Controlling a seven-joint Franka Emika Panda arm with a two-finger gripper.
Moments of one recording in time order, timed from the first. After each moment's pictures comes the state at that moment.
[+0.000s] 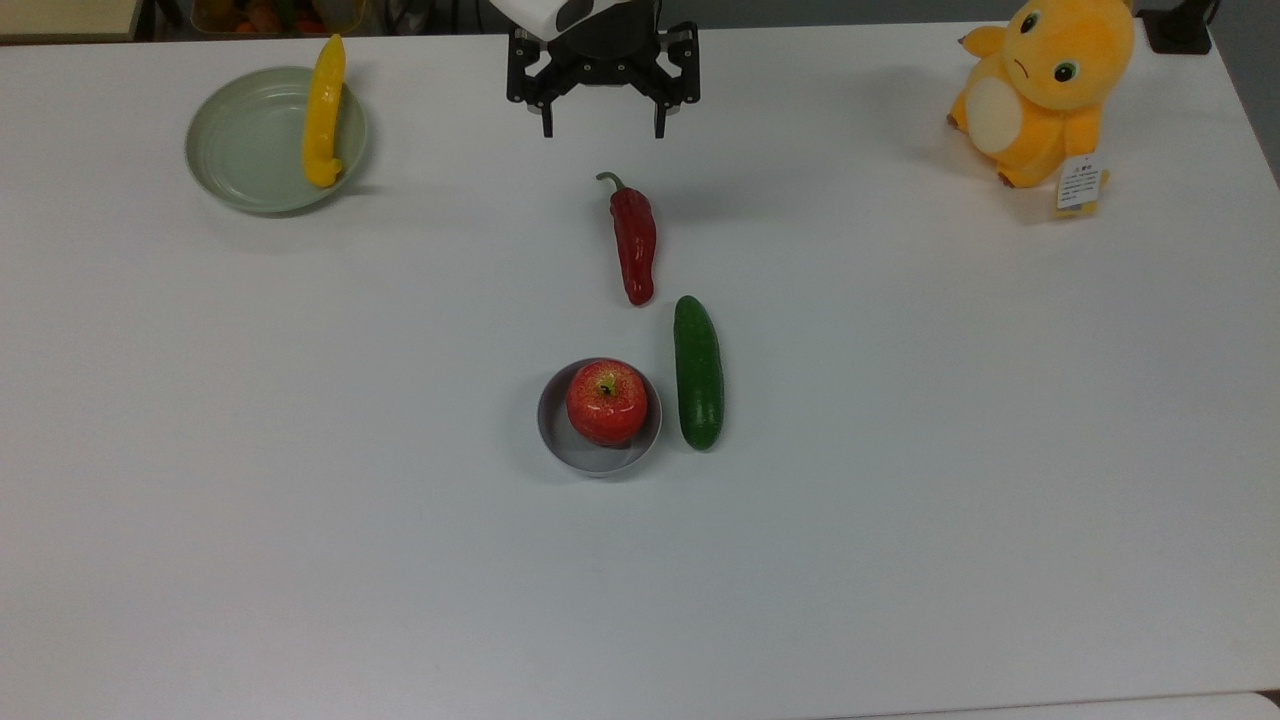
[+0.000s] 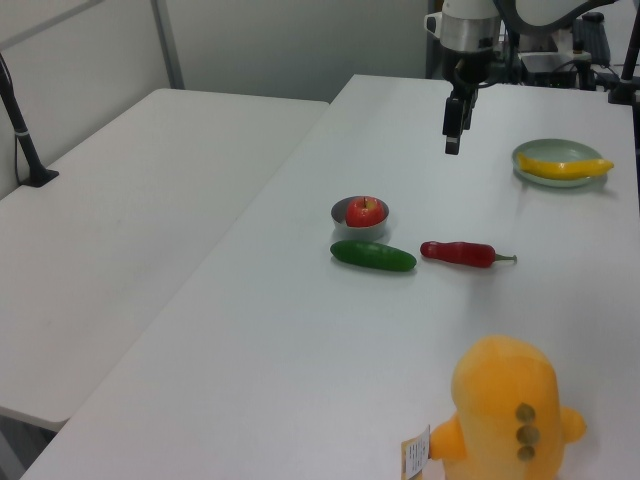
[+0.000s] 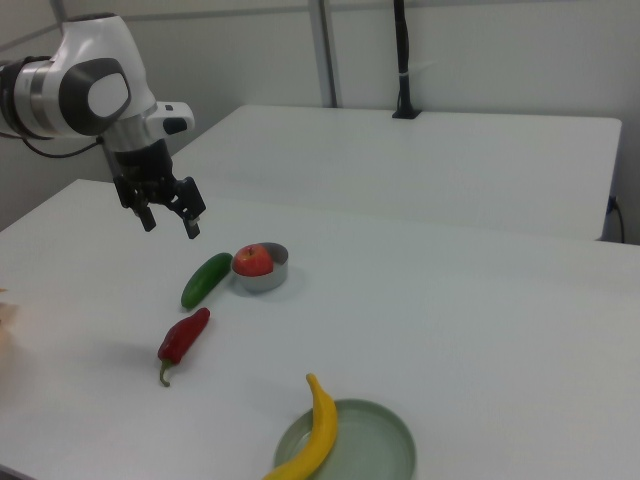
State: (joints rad) arm 0.20 0.04 0.00 -1.79 -0.04 1.88 0.12
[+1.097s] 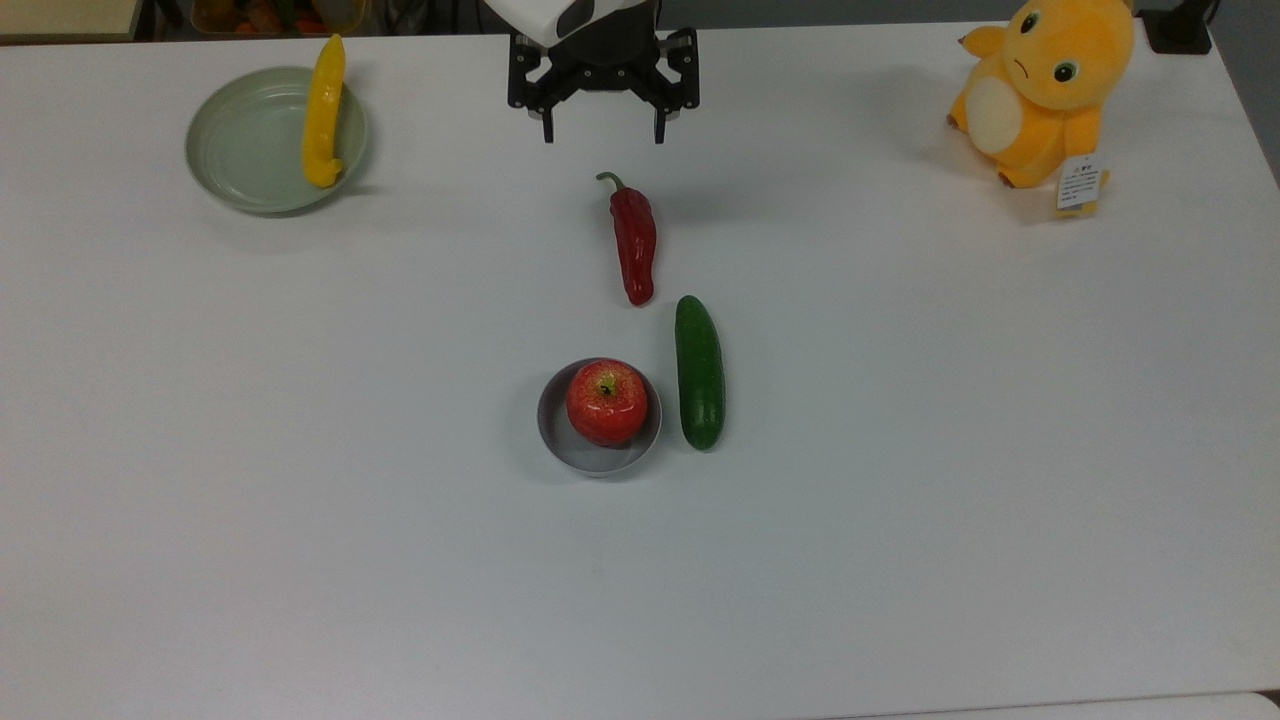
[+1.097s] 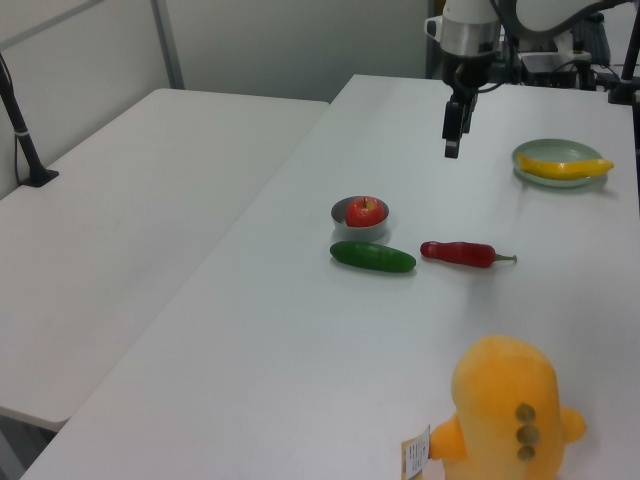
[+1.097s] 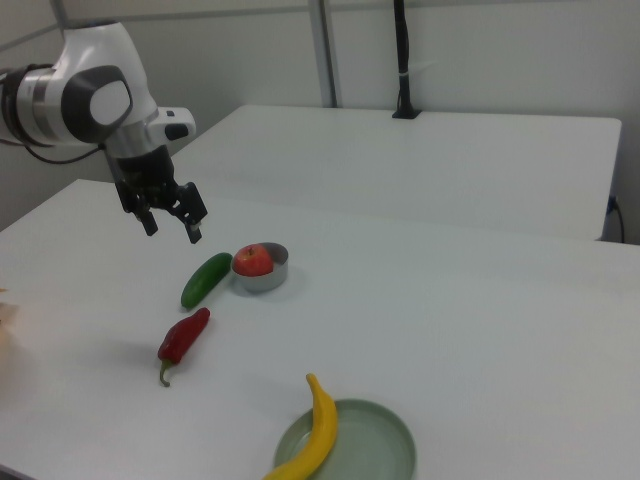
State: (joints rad) arm 0.20 0.04 0.00 -1.82 -0.04 1.91 0.12
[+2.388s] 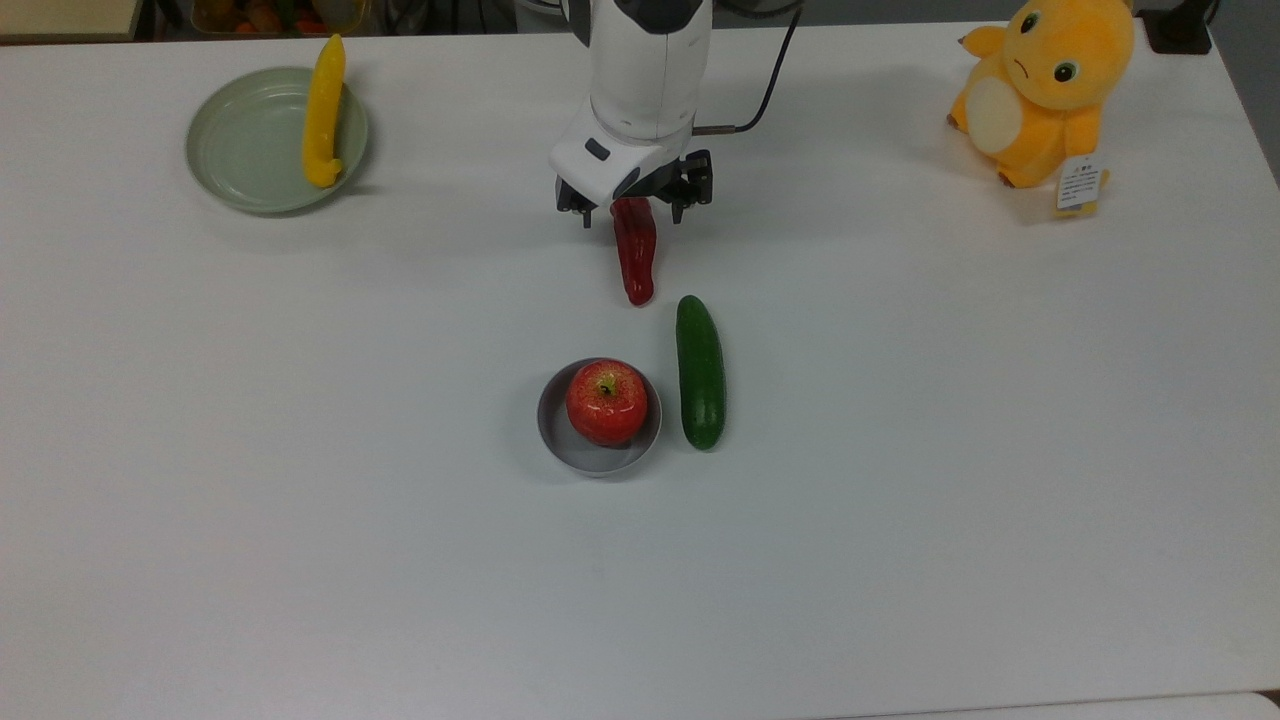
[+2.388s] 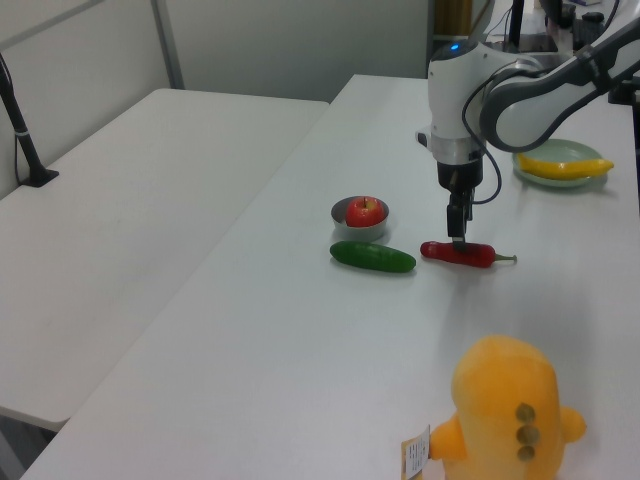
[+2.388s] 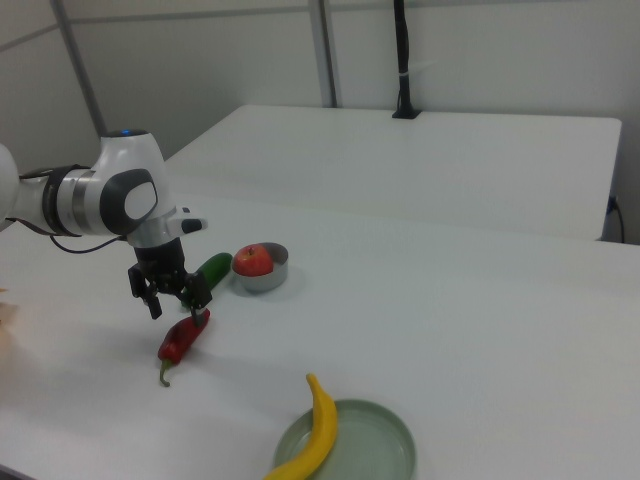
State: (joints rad) arm 0.21 0.21 0.04 -2.00 -0.05 2.11 0.12
